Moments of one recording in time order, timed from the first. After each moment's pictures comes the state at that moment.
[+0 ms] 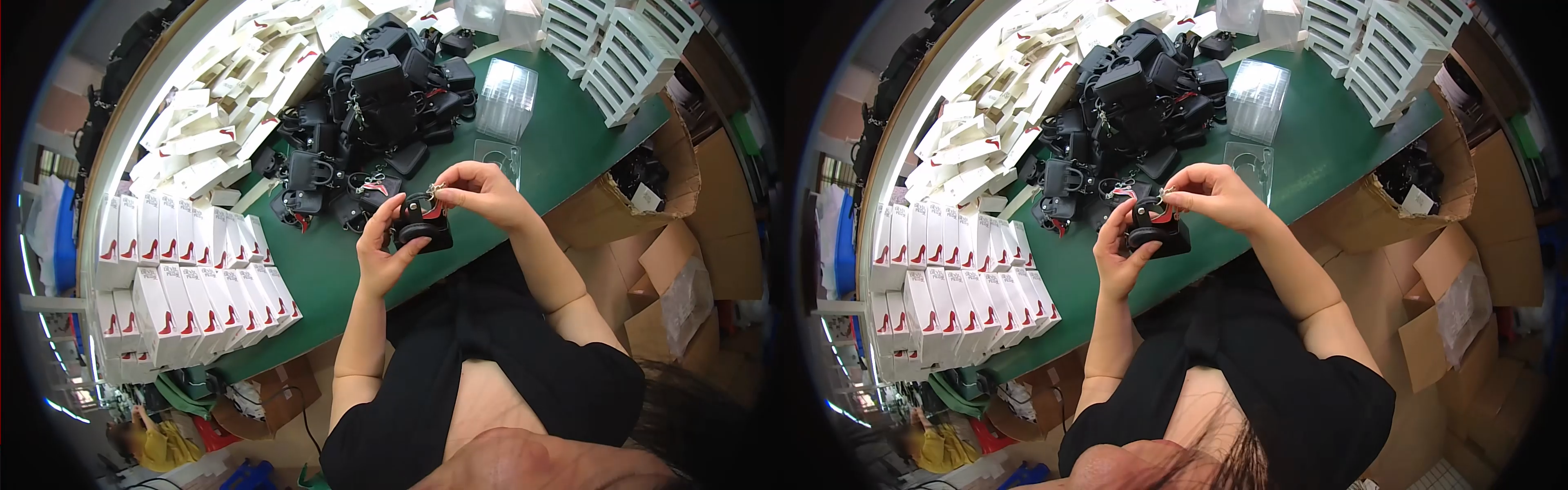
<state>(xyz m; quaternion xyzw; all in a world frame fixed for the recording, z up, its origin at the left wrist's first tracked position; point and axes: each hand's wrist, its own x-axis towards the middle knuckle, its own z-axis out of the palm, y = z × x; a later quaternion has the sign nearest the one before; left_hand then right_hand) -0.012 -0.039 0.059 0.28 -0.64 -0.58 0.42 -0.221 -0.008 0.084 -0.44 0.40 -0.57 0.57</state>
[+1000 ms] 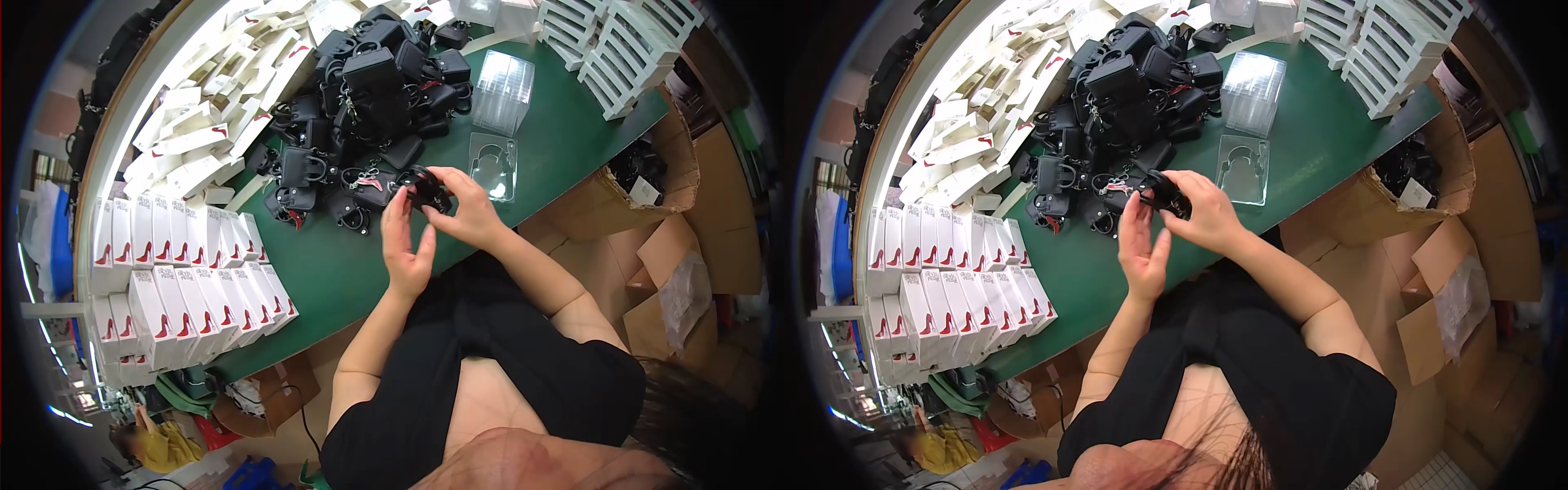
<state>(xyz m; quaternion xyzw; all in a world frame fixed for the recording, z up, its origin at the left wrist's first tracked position) -0.051 -0.013 0.032 0.26 -0.63 -0.51 0.52 -0.191 -0.002 0.039 -0.60 0.58 -0.51 0.21</state>
